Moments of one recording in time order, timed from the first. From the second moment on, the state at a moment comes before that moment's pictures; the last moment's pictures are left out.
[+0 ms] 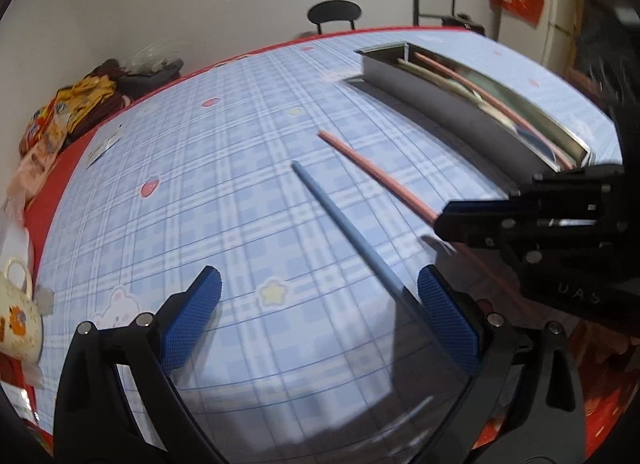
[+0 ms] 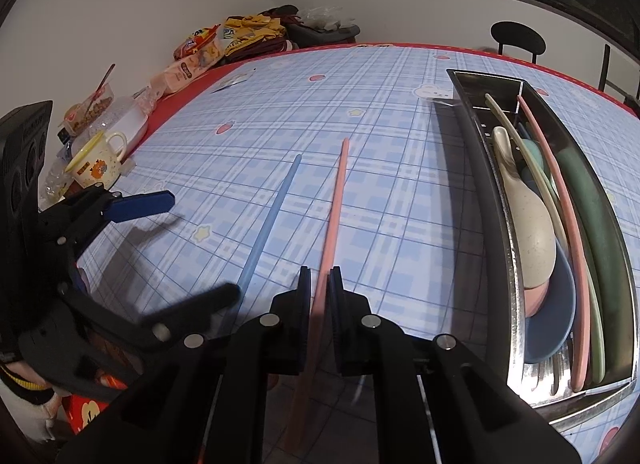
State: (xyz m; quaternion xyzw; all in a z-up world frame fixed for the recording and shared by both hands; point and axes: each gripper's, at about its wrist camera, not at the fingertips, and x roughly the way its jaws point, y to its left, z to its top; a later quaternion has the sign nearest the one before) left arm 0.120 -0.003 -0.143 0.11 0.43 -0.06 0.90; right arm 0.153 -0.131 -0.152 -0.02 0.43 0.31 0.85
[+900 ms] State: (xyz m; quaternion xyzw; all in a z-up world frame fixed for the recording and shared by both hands) left arm 0.101 0.012 -0.146 0.20 0.42 -0.07 0.88; right arm 0.148 -0.122 -0.153 -0.05 0.43 0.30 0.85
